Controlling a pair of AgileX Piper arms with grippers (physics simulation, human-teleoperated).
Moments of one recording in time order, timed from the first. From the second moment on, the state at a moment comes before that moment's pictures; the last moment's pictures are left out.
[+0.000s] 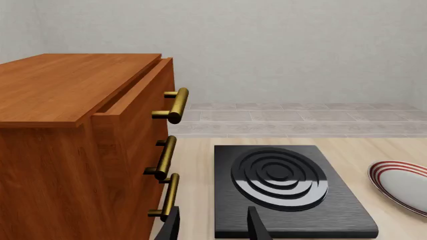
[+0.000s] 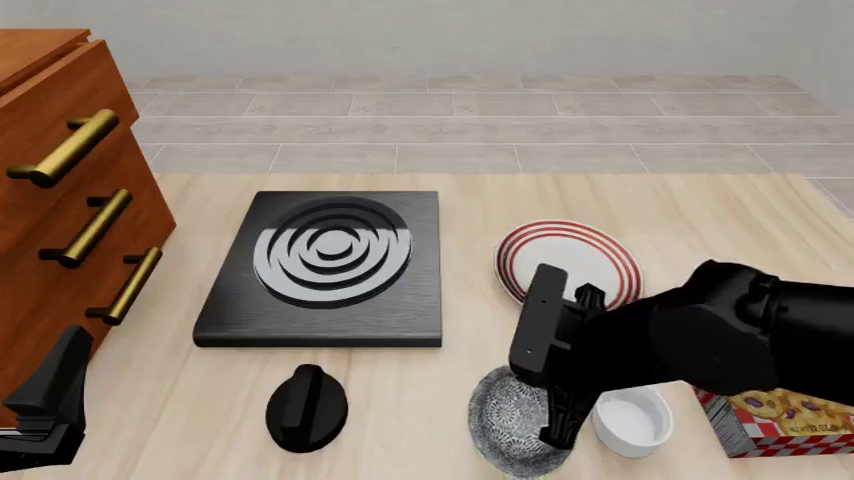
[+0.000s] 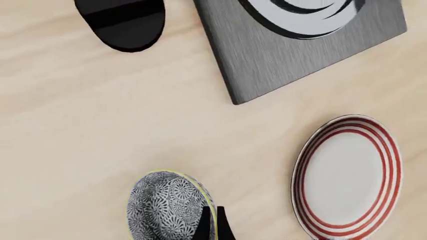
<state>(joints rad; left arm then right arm) 0.00 0.01 0.00 0.00 0.00 0.70 1.33 -0.69 0.49 -0.54</state>
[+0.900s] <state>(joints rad) 0.00 0.01 0.00 0.00 0.00 0.68 1.26 -0.81 0.53 -0.34</state>
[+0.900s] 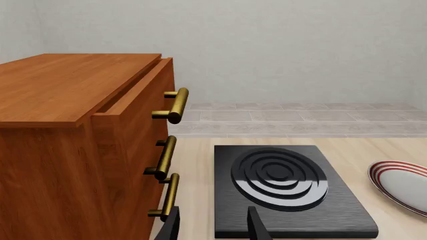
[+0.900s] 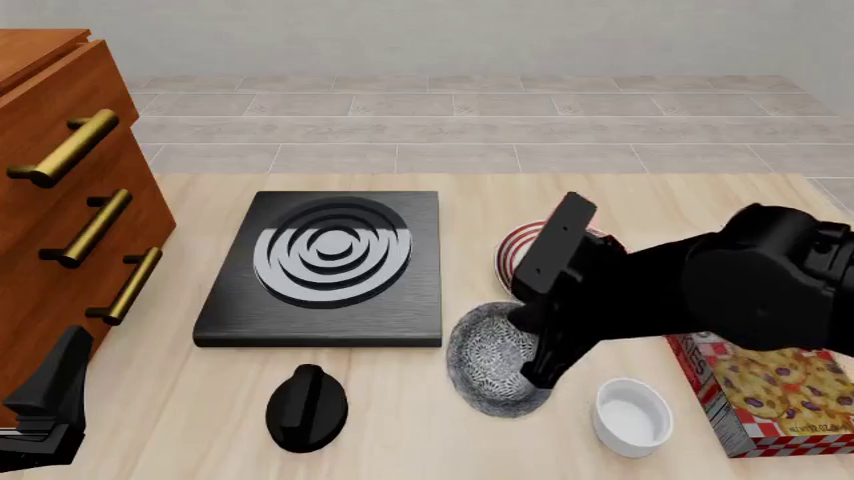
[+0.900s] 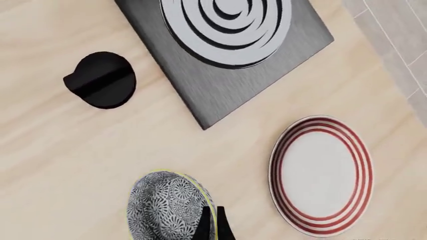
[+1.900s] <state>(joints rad) 0.00 0.01 0.00 0.00 0.00 0.48 1.32 -0.92 0.39 -0.16</state>
